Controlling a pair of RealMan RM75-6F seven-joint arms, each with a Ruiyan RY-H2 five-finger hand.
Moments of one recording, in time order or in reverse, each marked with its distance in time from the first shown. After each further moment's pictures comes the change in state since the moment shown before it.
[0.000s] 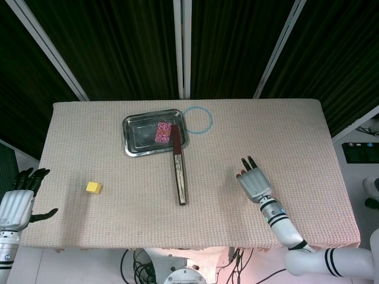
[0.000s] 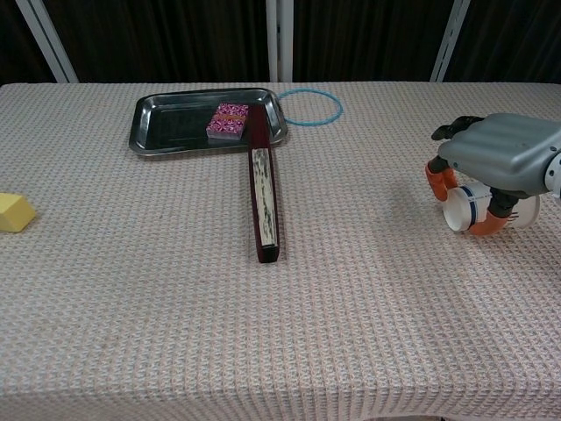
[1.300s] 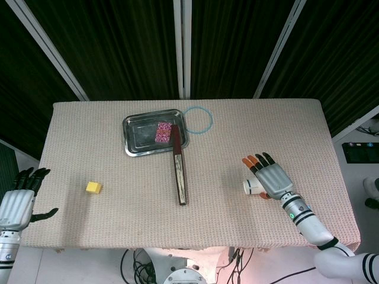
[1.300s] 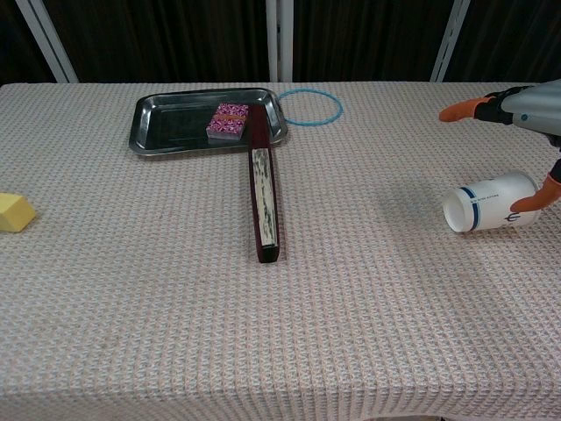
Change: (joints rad) left arm -0.001 -0.007 -0.002 0.003 -0.001 0.006 0.014; right arm -0.106 0.231 0.068 -0.036 -0.201 -0.172 0.356
